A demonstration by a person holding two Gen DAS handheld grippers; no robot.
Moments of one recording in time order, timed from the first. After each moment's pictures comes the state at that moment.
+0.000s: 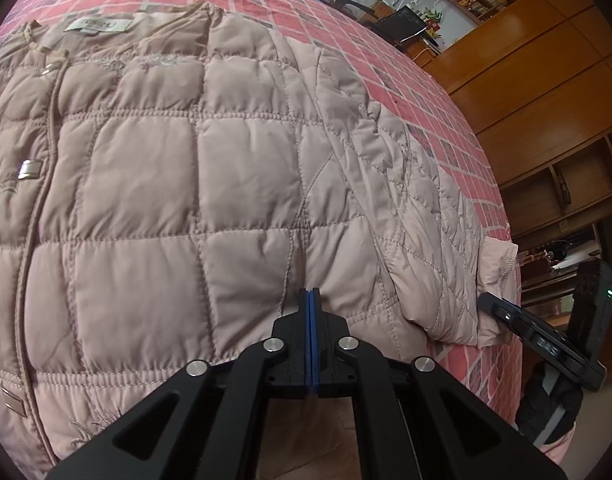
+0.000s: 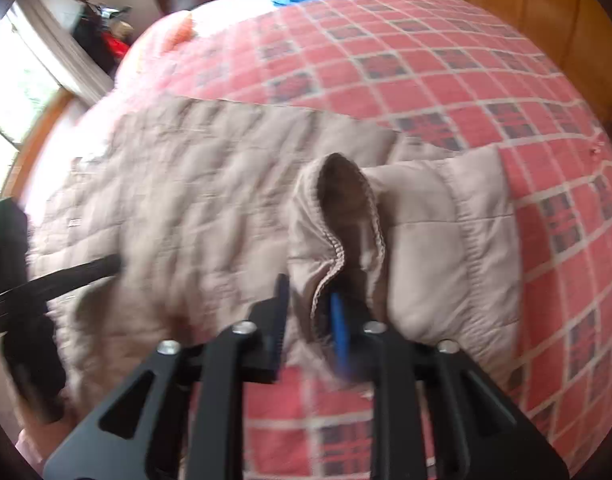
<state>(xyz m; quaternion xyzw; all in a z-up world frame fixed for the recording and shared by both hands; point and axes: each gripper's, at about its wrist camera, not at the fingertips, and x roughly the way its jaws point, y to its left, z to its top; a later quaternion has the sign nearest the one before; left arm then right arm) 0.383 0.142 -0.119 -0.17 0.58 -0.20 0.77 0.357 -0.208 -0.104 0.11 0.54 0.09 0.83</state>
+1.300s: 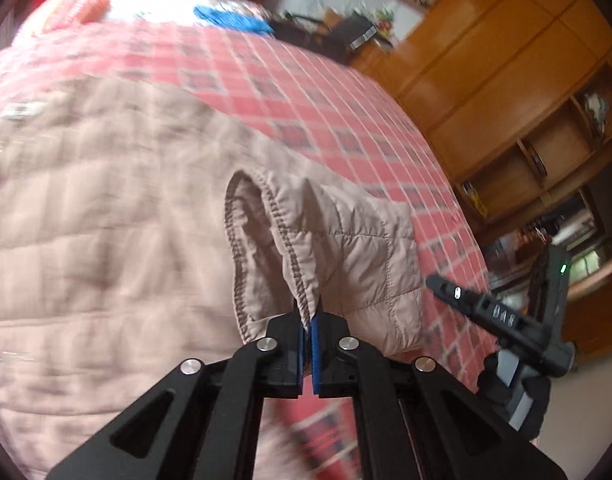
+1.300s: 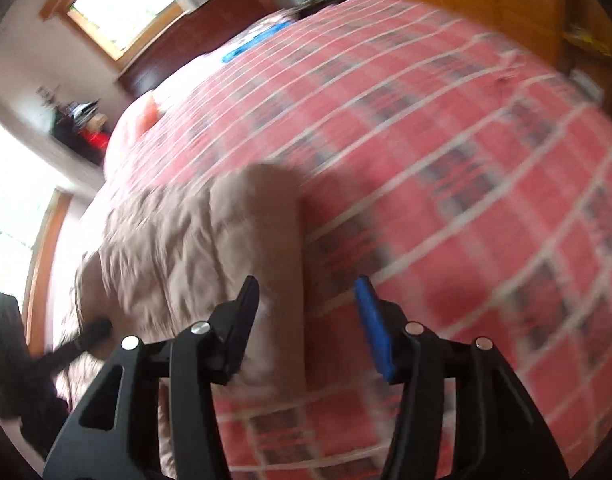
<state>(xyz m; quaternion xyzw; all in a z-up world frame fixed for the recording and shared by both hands) 0.339 0.036 -0.051 -0.14 0.52 -0.23 0.81 0.329 -0.295 -0.112 0.26 0.49 0.05 0.83</state>
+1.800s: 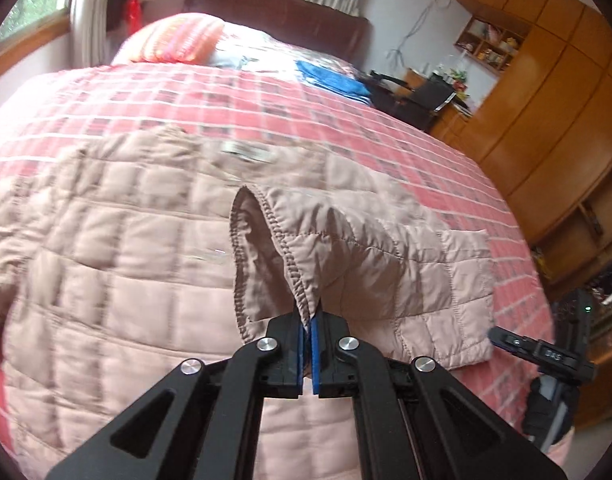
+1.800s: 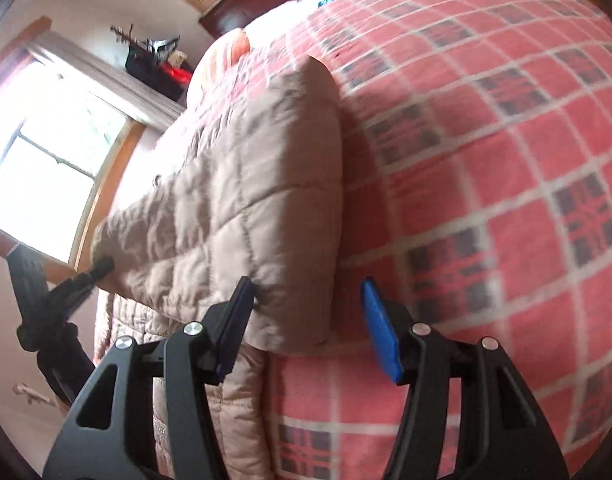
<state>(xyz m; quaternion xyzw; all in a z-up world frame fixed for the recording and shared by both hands) 0.333 0.235 -0.026 -0.13 0.47 -0.08 0.87 0.359 -0.175 -0.119 0.23 0.52 0.20 0.80</state>
